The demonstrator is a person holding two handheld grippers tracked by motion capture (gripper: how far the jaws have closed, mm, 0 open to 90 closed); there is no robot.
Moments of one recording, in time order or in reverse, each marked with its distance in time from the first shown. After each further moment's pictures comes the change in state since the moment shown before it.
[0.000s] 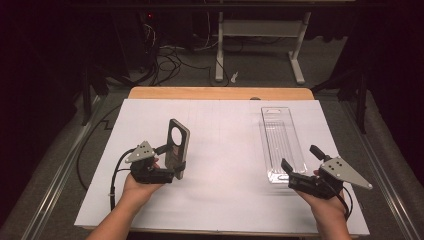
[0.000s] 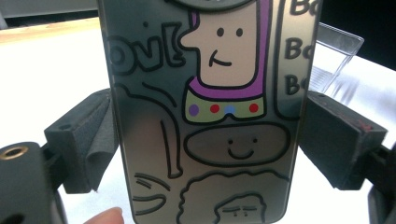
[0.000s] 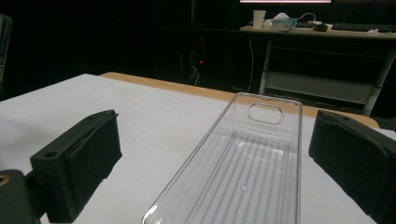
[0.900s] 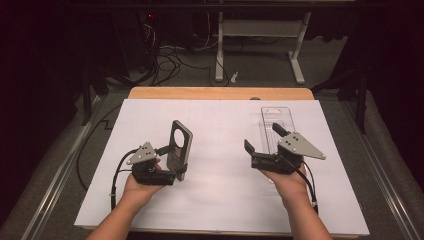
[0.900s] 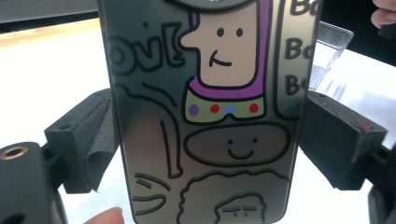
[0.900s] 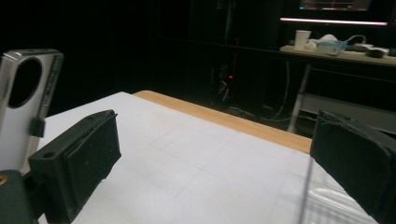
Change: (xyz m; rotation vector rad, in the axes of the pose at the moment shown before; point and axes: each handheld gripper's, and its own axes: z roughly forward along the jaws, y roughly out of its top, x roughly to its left) left arm -0.005 0.000 0.002 0.003 -0.033 0.032; right arm 0.059 0.041 0.072 -0.045 0.125 -0.059
